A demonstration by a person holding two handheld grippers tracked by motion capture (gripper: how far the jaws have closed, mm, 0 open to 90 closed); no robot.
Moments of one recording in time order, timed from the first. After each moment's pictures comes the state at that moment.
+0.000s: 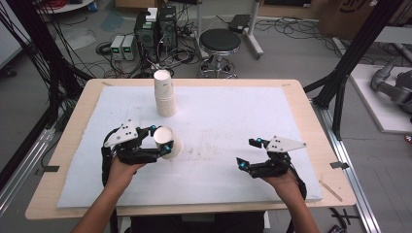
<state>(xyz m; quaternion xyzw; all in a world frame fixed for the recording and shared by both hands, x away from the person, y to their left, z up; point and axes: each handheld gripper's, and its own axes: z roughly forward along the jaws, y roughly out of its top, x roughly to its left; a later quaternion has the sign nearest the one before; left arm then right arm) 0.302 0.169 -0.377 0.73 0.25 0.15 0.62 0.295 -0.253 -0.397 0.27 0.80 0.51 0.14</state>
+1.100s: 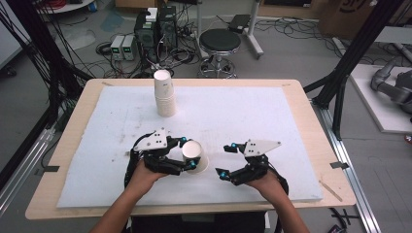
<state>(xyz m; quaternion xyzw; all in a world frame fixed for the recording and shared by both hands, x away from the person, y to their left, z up) 0.299 0.106 -0.386 0.76 0.16 0.06 0.63 0.296 -0.203 -0.406 0.18 0.83 0.53 0.07</state>
